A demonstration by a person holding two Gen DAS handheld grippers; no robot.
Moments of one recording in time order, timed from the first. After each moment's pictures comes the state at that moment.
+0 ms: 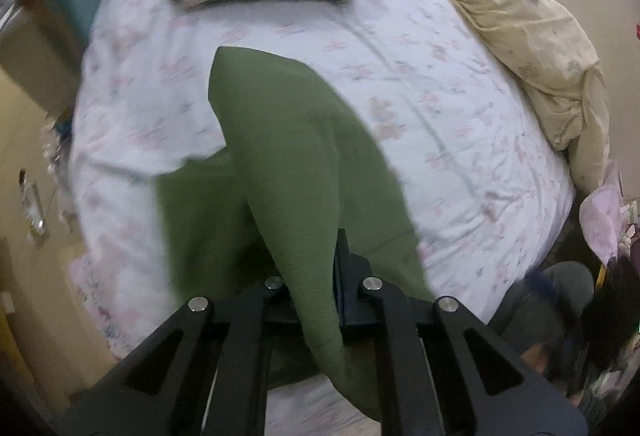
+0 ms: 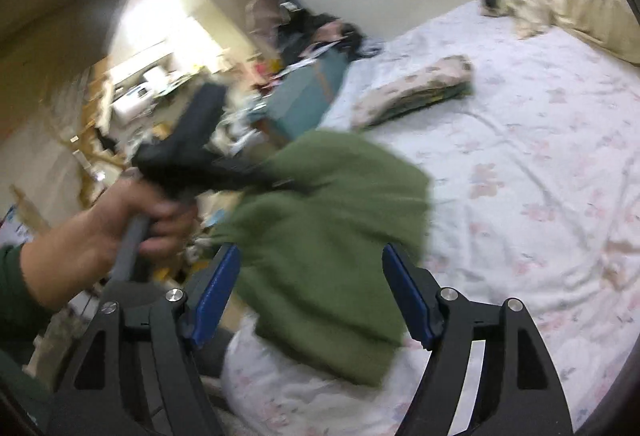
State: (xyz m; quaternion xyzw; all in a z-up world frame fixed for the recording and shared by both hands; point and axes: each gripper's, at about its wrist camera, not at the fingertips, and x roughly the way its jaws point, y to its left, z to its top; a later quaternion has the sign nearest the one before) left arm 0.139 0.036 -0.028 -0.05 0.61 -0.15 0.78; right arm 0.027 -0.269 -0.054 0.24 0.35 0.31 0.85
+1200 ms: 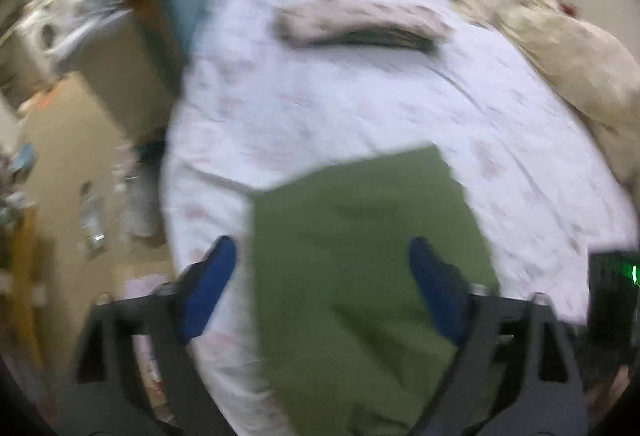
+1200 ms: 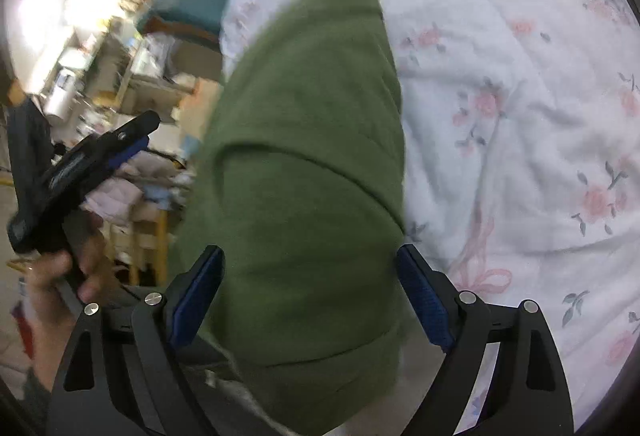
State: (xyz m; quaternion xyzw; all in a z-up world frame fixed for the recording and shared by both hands) left arm 0.111 0.088 -0.054 0.00 0.52 -0.05 0.85; right arm 0.091 -0.176 -0.163 0.30 0.56 0.29 0.72
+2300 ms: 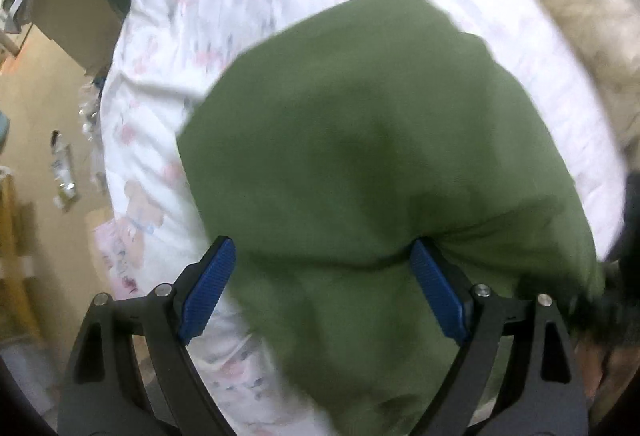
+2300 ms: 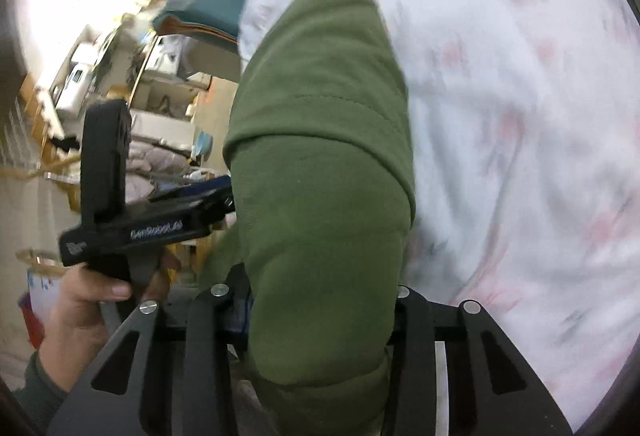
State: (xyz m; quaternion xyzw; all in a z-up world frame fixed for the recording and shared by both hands) left arm 0.119 0.071 -0.108 -0.03 0.62 -0.07 0.78; right arm 0.133 -0.181 -0.137 0.26 0.58 0.33 0.70
